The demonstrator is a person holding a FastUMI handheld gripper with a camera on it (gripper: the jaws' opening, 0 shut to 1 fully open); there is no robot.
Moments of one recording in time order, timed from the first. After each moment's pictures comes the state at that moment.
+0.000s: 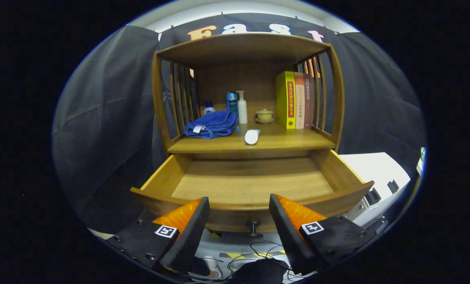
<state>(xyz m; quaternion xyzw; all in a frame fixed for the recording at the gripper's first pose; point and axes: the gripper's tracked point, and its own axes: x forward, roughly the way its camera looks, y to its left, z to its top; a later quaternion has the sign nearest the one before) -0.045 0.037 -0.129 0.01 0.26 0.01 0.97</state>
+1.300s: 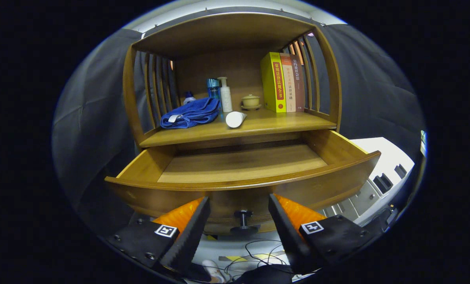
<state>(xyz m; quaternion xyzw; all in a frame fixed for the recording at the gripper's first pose) 0.018 0.015 -0.181 0.03 0.26 -0.03 0.97</state>
